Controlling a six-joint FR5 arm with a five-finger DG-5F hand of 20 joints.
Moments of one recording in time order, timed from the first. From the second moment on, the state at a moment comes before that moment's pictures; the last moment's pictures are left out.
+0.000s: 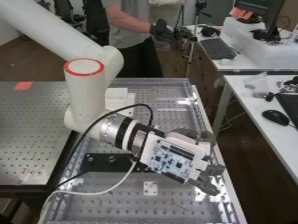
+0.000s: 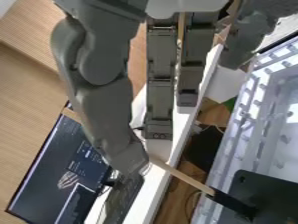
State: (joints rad) arm 1.37 -2.29 -1.41 -2.72 -1.41 0.26
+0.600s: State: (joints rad) arm 1.39 -2.27 -1.42 -2.66 -1.35 0.23
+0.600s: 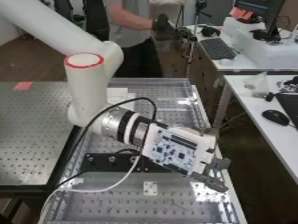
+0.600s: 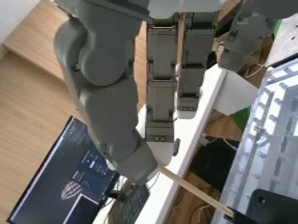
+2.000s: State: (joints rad) arm 1.55 -1.92 -1.56 -2.72 -1.26 0.01
